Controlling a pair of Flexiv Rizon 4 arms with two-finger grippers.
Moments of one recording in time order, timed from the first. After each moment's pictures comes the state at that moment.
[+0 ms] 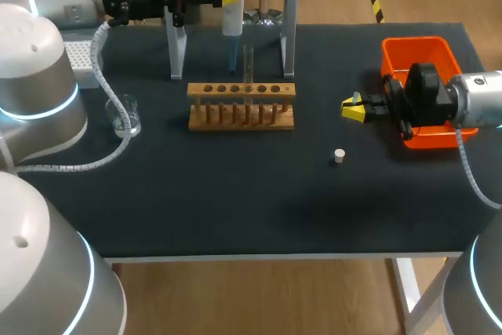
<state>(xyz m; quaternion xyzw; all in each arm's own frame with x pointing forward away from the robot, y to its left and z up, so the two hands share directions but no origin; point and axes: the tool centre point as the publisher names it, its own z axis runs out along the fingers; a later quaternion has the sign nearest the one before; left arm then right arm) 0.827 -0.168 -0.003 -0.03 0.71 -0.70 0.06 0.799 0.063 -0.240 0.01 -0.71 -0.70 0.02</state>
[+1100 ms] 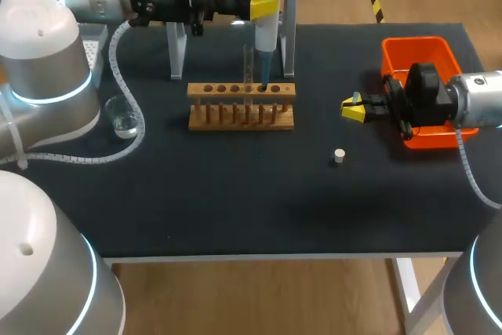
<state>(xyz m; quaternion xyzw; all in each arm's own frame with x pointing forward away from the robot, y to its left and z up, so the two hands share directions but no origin) 0.773 -0.213 0.010 0.06 0.70 -0.71 -0.03 0.799 0.063 -0.240 0.01 -0.71 -0.70 0.02</state>
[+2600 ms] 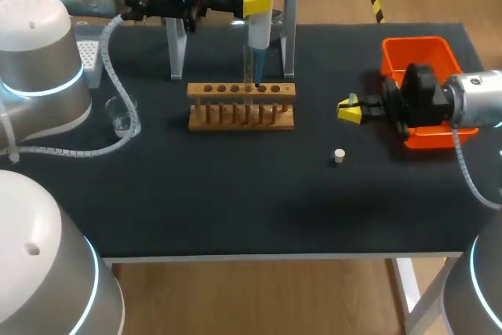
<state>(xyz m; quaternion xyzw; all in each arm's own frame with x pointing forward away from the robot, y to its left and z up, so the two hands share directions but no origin) 0.776 -0.205 0.012 0.06 0.71 -0.70 -0.03 0.794 0.074 -0.240 0.02 -0.72 -0.70 0.03</state>
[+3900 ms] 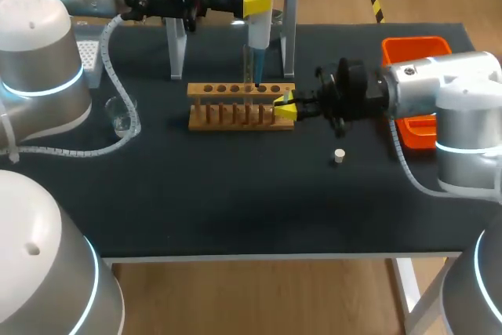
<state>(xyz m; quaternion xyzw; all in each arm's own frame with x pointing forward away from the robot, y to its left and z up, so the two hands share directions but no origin) 0.776 -0.205 0.012 0.06 0.71 -0.70 -0.03 0.783 0.189 -0.220 0.07 -0.71 -0.70 0.03</state>
